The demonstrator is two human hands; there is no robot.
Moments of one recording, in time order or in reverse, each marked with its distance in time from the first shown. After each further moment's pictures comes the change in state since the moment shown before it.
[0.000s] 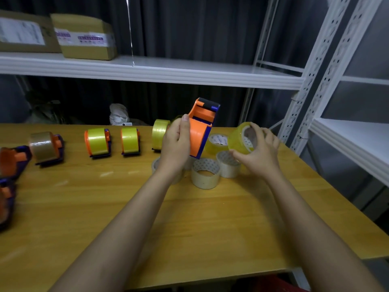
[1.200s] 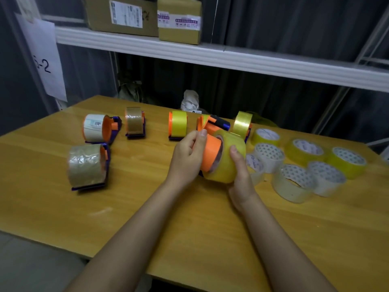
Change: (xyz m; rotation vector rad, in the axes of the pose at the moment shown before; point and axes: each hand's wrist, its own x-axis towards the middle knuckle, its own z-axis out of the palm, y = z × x) left_hand -0.032 -0.069 -0.151 0.214 0.171 -0.034; right_hand -0.080 -0.171 0.177 1.229 -0.488 0.144
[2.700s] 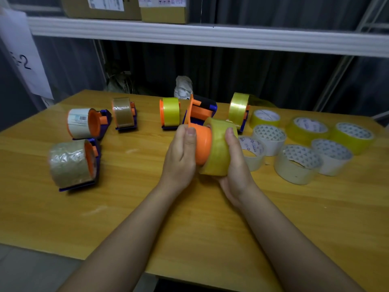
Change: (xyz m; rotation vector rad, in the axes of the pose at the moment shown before) left_hand -0.022 -0.010 0.002 -0.058 -0.038 -0.043; right_hand -0.019 -0.009 0.018 0.109 -0.048 0.079
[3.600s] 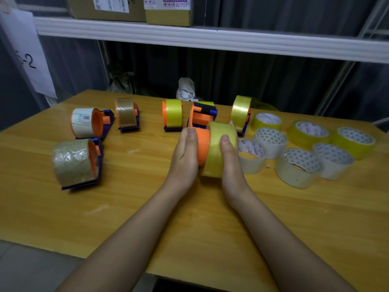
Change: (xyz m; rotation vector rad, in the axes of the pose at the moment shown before) left_hand 0.001 0.001 0.003 -0.196 -0.026 -0.136; right_hand 0.003 0.014 0.004 -0.263 0.046 -0.201
